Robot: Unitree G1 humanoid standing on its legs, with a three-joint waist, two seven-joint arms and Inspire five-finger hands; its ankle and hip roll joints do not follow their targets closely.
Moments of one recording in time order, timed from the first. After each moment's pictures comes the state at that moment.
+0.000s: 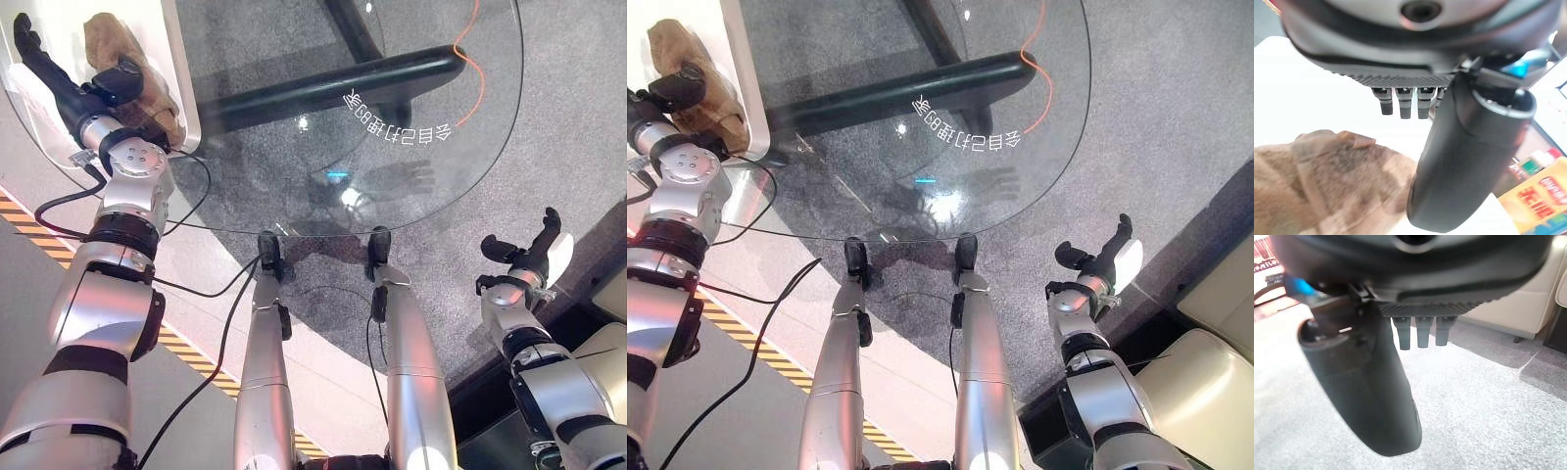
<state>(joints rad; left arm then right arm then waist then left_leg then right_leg) -1.19 0.64 -0.34 1.04 -0.53 -0.19 0.81 -0.71 -0.47 0.25 1.24 0.28 -0.27 -0.74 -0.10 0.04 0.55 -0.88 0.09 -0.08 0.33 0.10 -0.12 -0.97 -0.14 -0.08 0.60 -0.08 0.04</state>
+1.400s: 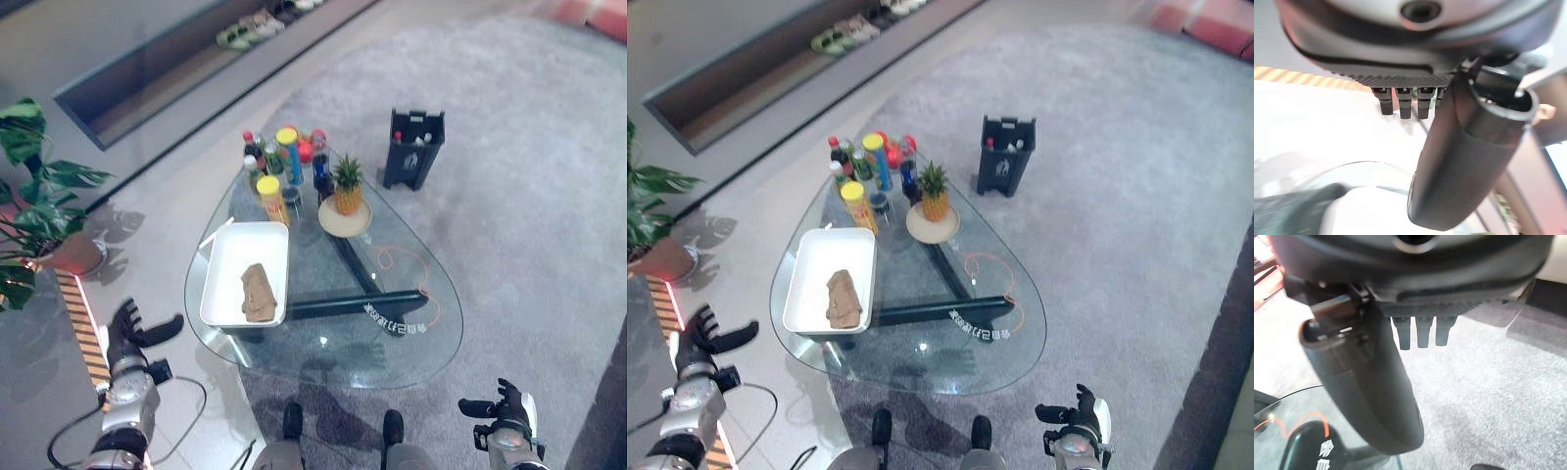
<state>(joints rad) -0.14 0.48 0.02 0.97 -0.45 -0.22 0.24 -0.12 -0.35 0.08 1.24 0.16 -0.13 -0.36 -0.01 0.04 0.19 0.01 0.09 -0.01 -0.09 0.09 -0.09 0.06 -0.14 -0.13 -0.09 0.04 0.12</state>
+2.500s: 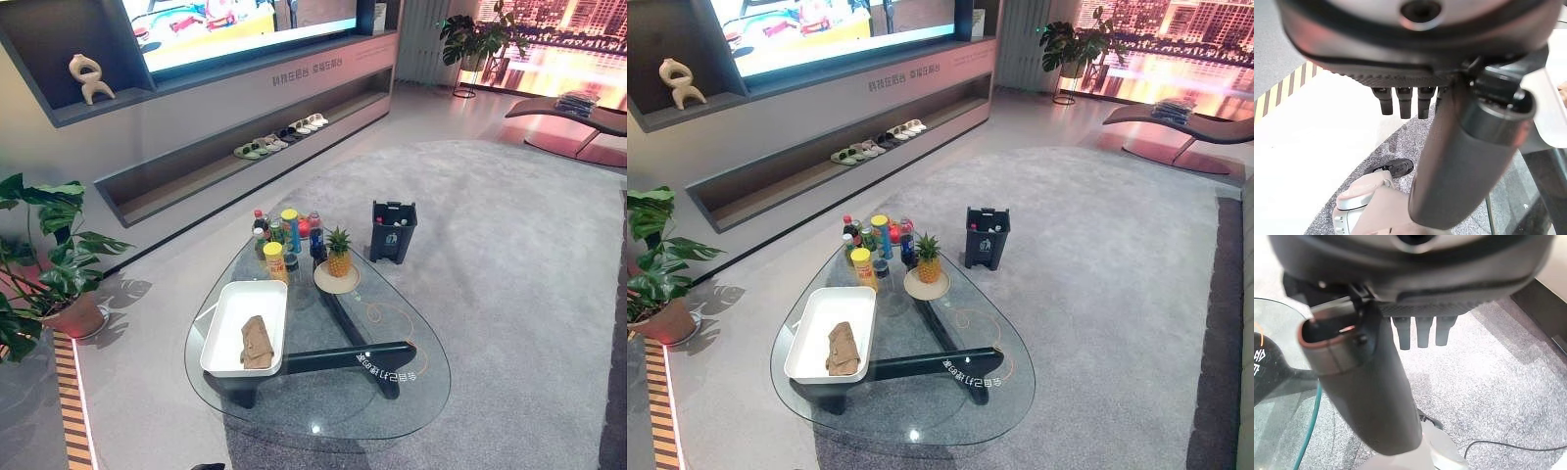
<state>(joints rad) -0.01 0.30 -0.18 1.32 -0.05 0.02 -0.04 -0.05 -0.30 0.18 1.39 -0.11 0.08 -0.09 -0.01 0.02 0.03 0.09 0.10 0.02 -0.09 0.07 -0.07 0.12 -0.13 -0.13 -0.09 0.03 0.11</state>
